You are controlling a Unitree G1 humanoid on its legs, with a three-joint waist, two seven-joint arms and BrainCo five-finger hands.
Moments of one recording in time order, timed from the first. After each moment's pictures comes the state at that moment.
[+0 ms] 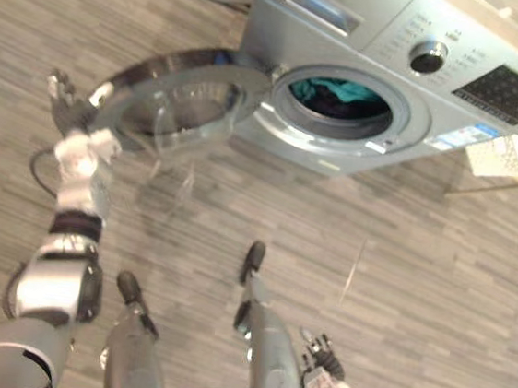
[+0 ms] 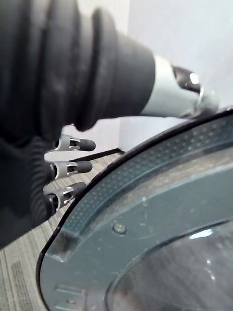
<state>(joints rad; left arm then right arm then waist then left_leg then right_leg) -0.63 0.27 0.19 0.71 -0.51 -0.29 0.30 0.19 0.01 -0.16 0.72 0.67 -0.10 0.07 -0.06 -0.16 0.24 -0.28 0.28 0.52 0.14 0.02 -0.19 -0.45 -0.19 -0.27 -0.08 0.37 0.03</state>
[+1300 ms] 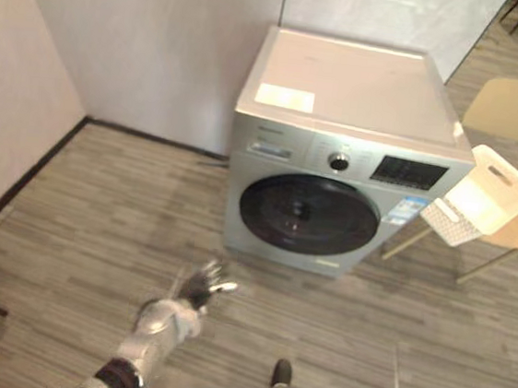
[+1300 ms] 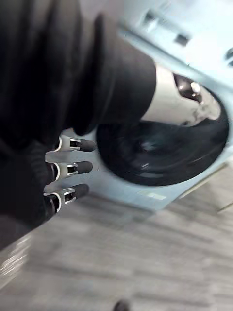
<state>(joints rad) -0.05 0.14 -0.26 0.90 -0.52 -0.11 -0.13 0.18 -0.07 -0.28 1.16 0.64 -0.04 0.09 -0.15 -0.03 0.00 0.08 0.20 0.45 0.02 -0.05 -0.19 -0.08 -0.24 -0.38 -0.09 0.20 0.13</state>
